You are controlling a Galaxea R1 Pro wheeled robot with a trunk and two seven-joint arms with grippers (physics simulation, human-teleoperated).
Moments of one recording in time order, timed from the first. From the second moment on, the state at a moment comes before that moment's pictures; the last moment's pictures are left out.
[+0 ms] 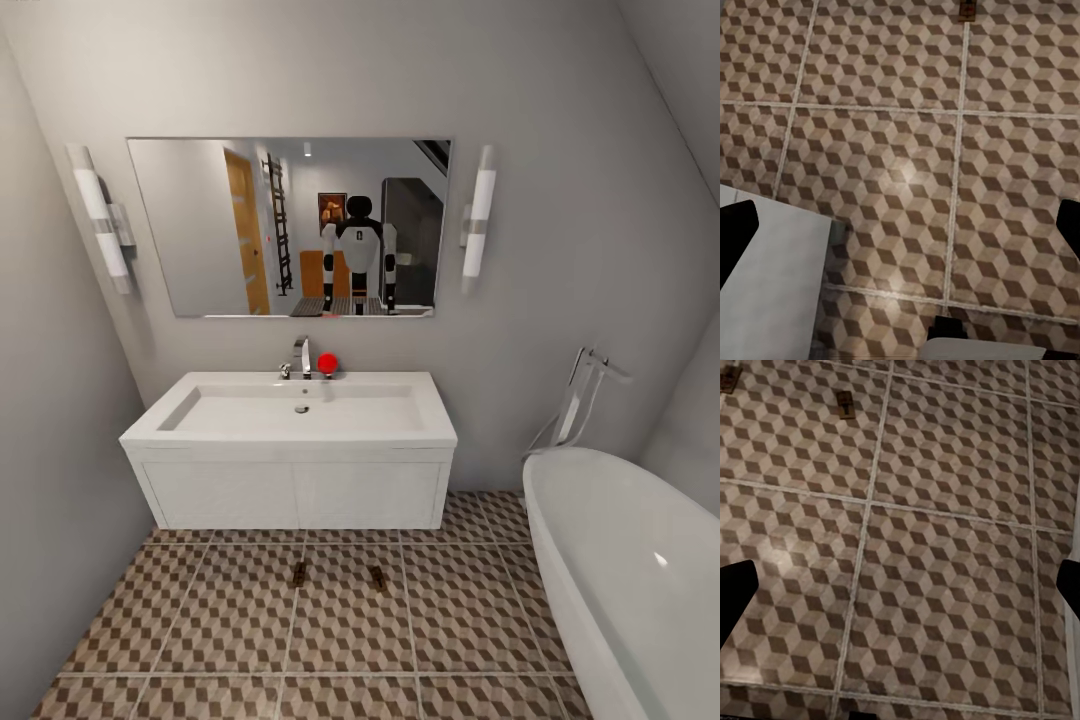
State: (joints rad) left arm -0.22 0.05 -0.29 -0.11 0.31 -0.45 0.16; right arm -0.24 -0.05 0.27 -0.05 -0.10 -0.59 -0.06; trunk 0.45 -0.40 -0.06
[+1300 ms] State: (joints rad) left arm -0.22 0.05 -0.29 -0.09 0.31 -0.46 0.16; right arm -0.24 -0.05 0.27 -0.05 -0.10 -0.60 -0.06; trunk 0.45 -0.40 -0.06
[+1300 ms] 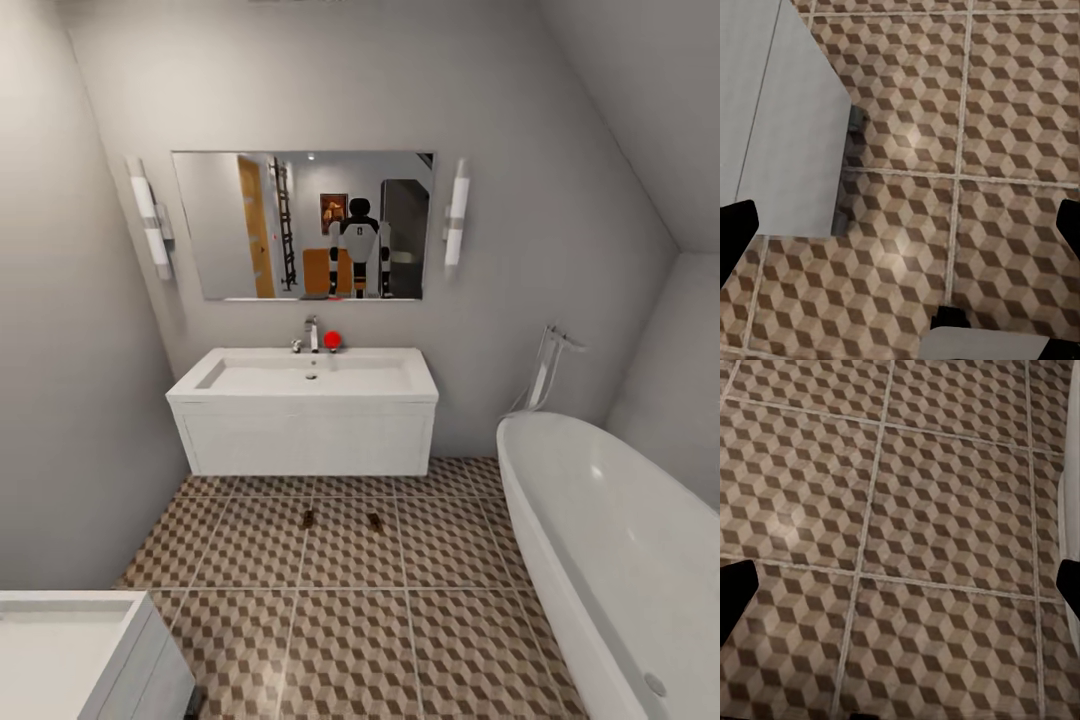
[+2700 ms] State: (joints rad) left arm -0.22 0.04 -0.29 -0.06 0.31 -0.46 0.16; right arm -0.24 -0.05 0.27 -0.05 -0.10 -0.60 -0.06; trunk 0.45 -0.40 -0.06
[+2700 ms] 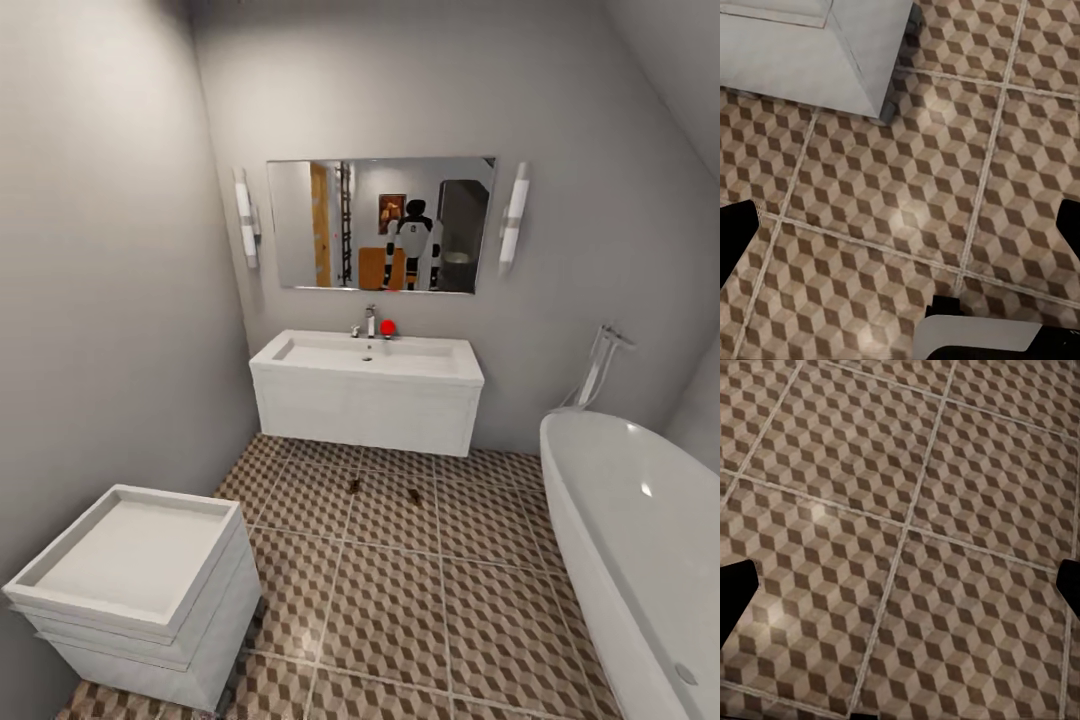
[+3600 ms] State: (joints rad) left arm -0.22 0.03 -0.29 -0.06 0.31 -0.46 0.16; right arm -0.24 -0.05 0.27 -0.05 -0.10 -0.60 -0.06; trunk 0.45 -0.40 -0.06
